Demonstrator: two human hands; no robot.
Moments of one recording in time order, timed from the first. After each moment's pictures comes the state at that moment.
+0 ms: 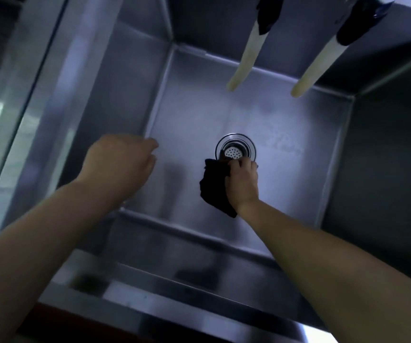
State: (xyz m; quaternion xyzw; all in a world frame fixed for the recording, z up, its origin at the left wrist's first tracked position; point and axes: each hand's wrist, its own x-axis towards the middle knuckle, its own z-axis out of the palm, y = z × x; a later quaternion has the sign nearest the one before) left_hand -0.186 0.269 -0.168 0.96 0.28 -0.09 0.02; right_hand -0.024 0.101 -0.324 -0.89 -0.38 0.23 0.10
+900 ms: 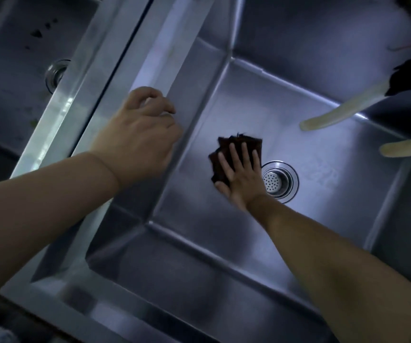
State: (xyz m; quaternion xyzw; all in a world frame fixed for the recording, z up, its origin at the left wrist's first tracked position) left_hand -0.204 0.368 -0.171 0.98 0.16 0.01 -0.07; right_hand -0.030 0.205 -0.369 -0.73 -0.66 0.16 -0.03
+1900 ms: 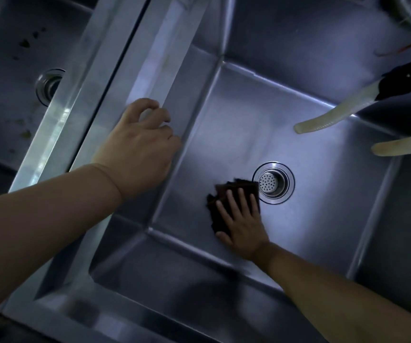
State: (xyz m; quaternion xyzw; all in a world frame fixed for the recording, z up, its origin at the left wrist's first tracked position) left_hand -0.201 0.365 -0.171 0.98 0.14 0.01 -0.12; right_hand -0.073 0.116 -0.362 -0.70 -0.68 0.20 -0.03
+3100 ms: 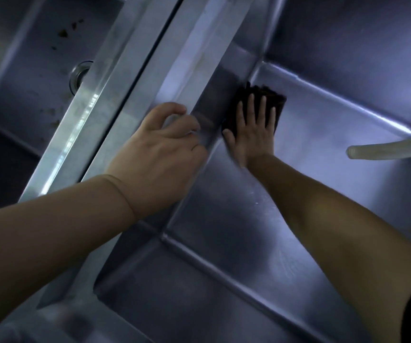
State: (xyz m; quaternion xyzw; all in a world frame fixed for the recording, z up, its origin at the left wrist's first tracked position) left_hand -0.200 0.370 -0.175 0.98 0.17 -0.01 -0.08; right_hand -0.016 0.346 -0.383 -0.80 -0.58 0.13 -0.01
